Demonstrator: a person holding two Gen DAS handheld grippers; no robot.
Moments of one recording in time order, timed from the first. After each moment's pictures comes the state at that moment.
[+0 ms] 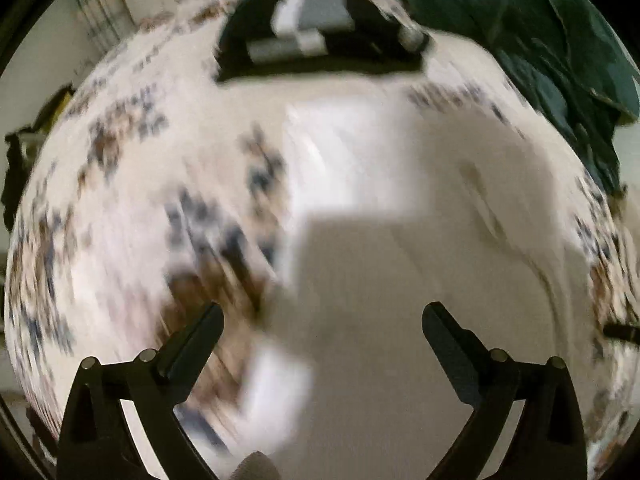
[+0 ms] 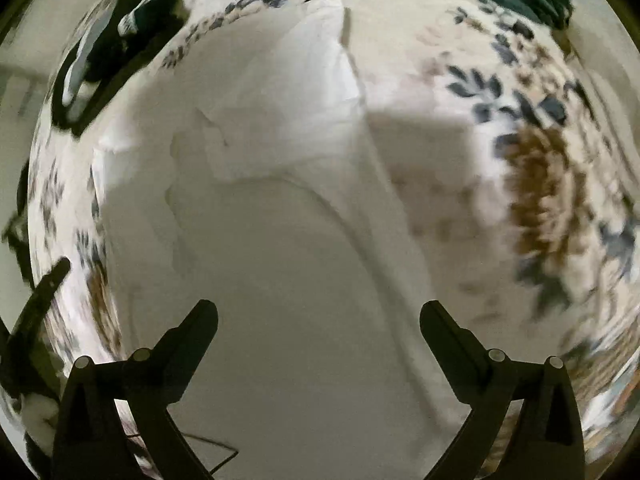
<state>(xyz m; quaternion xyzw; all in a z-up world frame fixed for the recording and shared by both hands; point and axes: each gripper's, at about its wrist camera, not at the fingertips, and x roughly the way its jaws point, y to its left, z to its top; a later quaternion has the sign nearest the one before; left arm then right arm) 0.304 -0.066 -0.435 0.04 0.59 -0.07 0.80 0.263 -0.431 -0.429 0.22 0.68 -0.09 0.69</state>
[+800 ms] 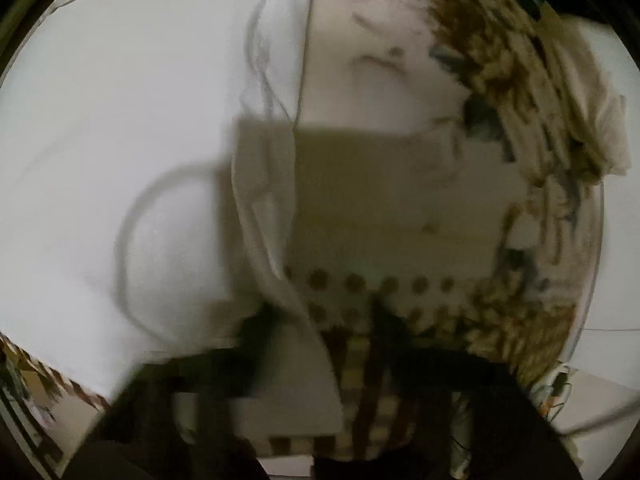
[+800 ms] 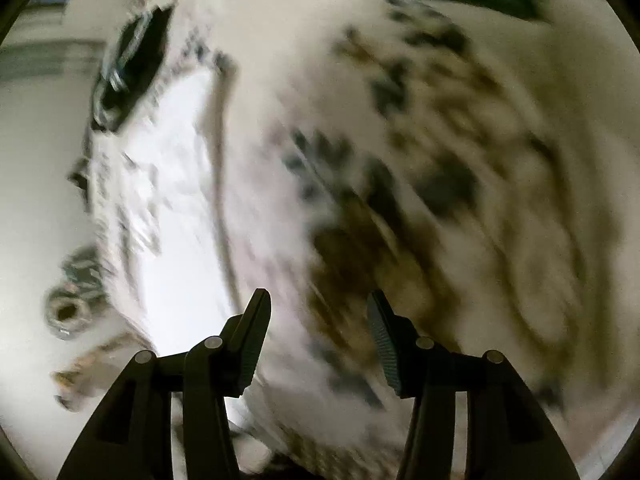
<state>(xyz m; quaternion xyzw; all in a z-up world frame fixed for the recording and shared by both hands) 0.072 -0.344 -0.536 -0.05 0.73 -0.10 0.67 0.314 -0.685 -0.467 0.29 0.70 0.10 0.65</state>
